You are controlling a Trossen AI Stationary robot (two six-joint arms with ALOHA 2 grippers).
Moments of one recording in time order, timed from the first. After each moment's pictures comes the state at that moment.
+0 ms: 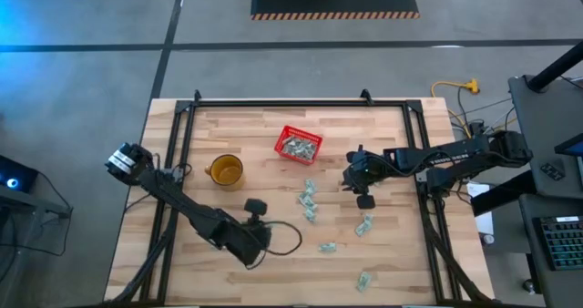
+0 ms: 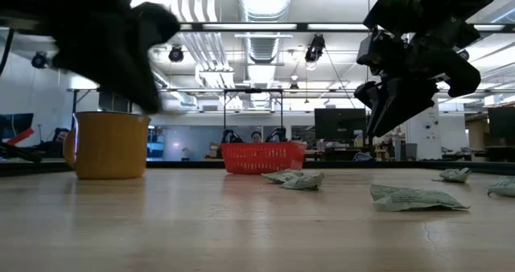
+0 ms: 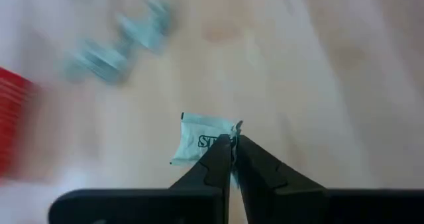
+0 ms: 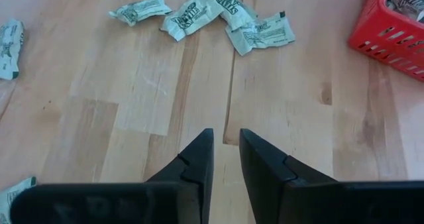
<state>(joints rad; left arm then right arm) -0.59 1.65 1.05 -0.44 -0.48 -0.16 -0.05 1.26 0.58 -0.25 -0.11 -0.13</state>
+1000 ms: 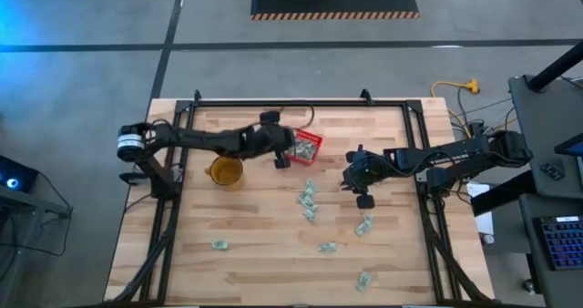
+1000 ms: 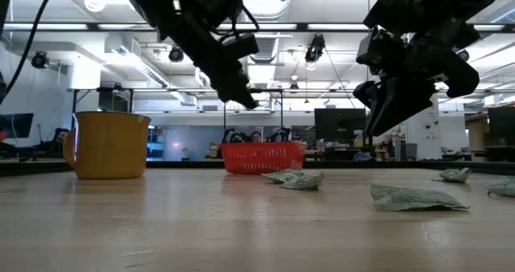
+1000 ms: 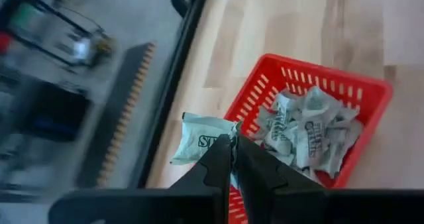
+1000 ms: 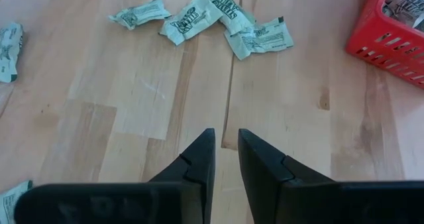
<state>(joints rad) 0.19 1.62 1.04 -0.02 -0.43 0.35 -0.05 1.26 0.57 -0.22 -0.11 -0.14</state>
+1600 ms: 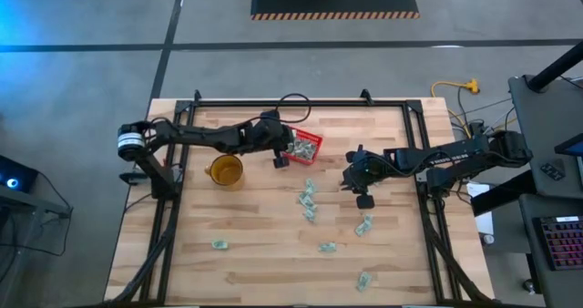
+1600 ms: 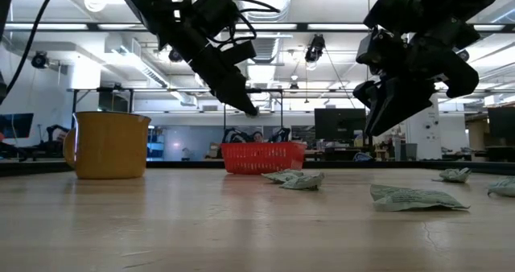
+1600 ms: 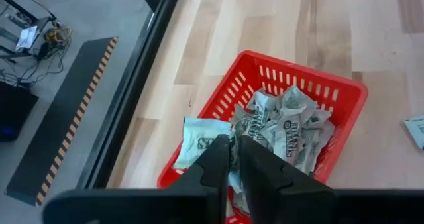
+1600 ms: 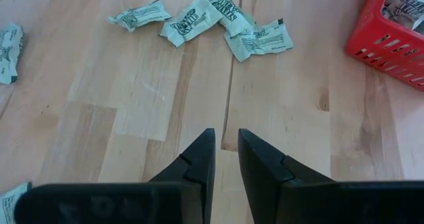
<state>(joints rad) 0.26 1.62 1.02 -0.02 -0.25 0.29 -0.05 1.26 0.57 -0.22 -0.11 -0.14</state>
